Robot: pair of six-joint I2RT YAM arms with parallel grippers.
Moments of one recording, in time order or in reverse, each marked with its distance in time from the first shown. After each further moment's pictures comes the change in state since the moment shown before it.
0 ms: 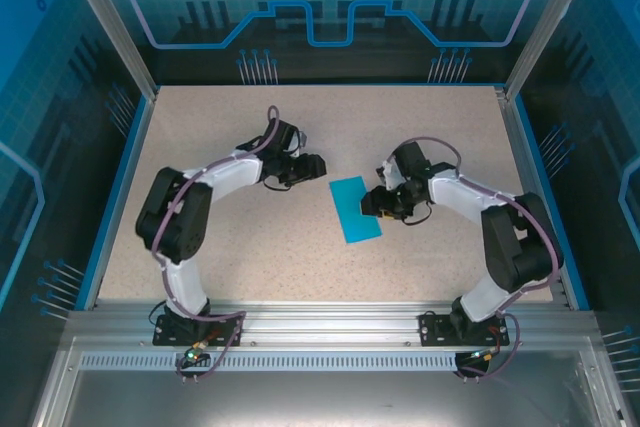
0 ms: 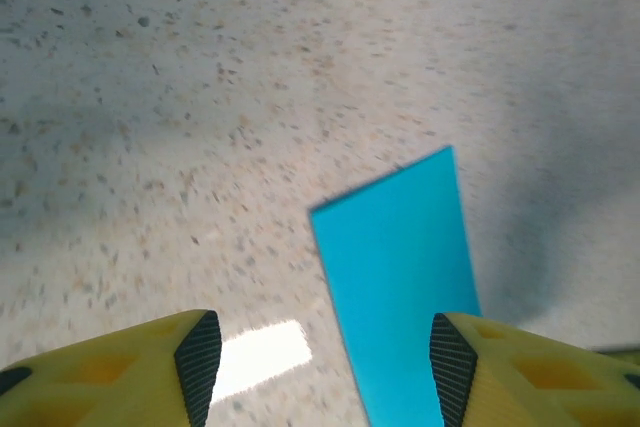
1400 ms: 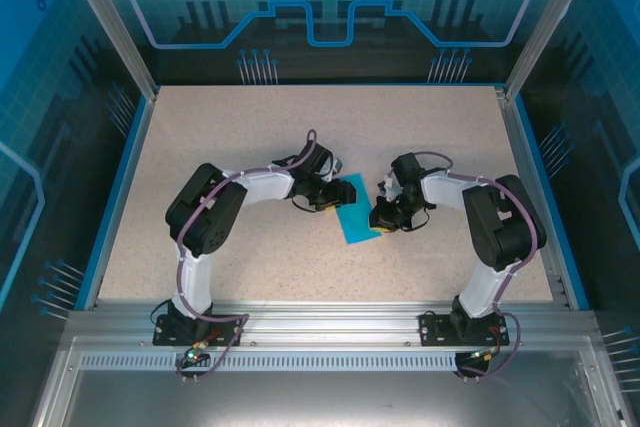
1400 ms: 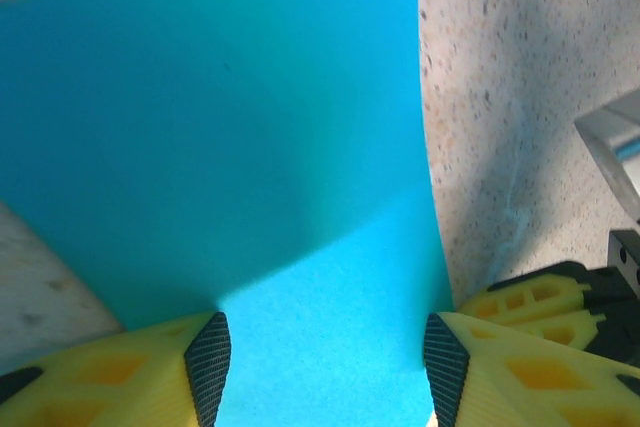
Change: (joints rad) left arm -0.161 0.195 0.039 0.084 0.119 -0.060; right arm -0.016 0.167 -0.052 0.018 -0.053 0.082
